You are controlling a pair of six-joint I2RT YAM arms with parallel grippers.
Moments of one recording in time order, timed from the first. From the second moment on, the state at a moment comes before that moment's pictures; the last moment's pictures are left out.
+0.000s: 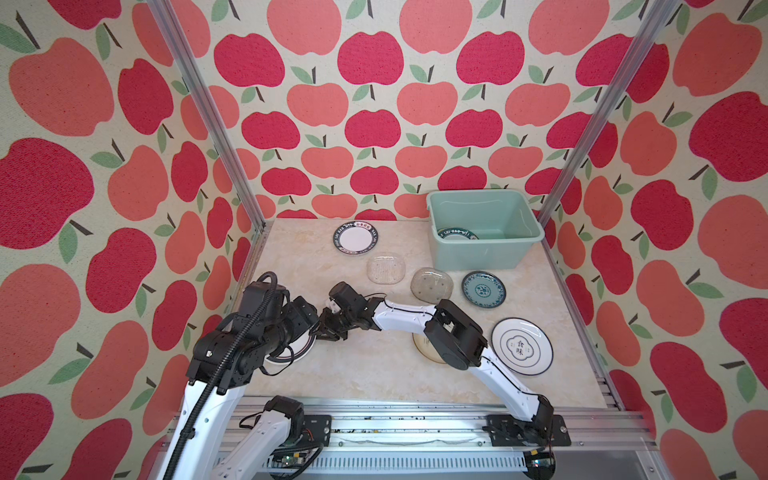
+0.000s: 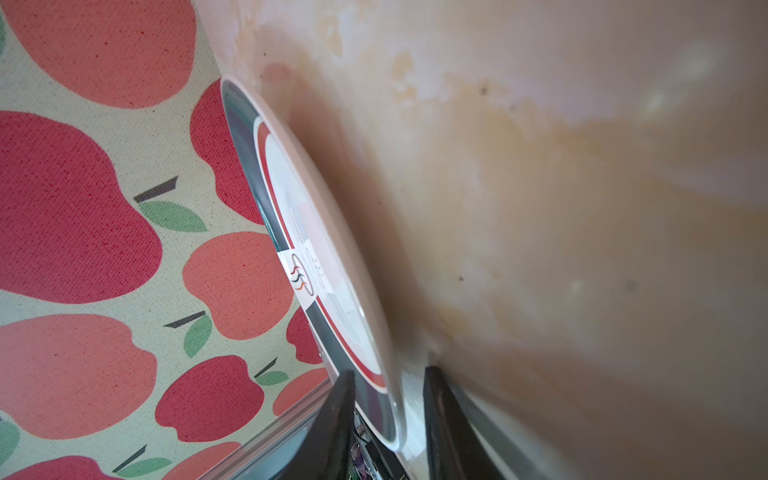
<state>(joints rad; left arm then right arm) -0.29 0.79 1.22 -1.31 -0.02 -0.90 1.13 2.51 1.91 -0.11 -0.58 1.30</state>
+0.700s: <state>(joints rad) -0.29 0.78 1.24 -1.33 -0.02 -0.90 1.12 2.47 1.88 -0.15 -0.56 1.25</state>
